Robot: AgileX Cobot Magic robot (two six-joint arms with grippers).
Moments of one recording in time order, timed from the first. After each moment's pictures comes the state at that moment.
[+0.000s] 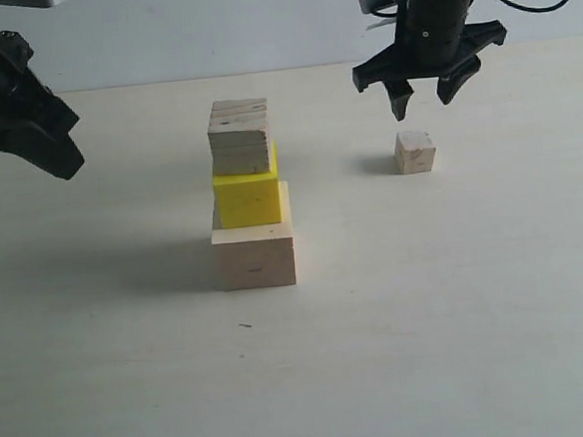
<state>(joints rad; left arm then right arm) -0.31 1.57 -1.31 -0.27 1.19 0.44 0.31 2.26 -1.91 -0.15 1.13 0.15</state>
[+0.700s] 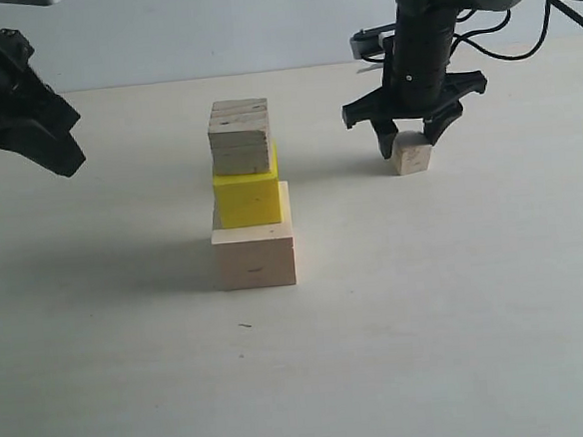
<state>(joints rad) -0.31 1.57 -1.31 -0.27 1.18 0.44 0.31 2.36 -1.91 -0.08 1.11 0.18</state>
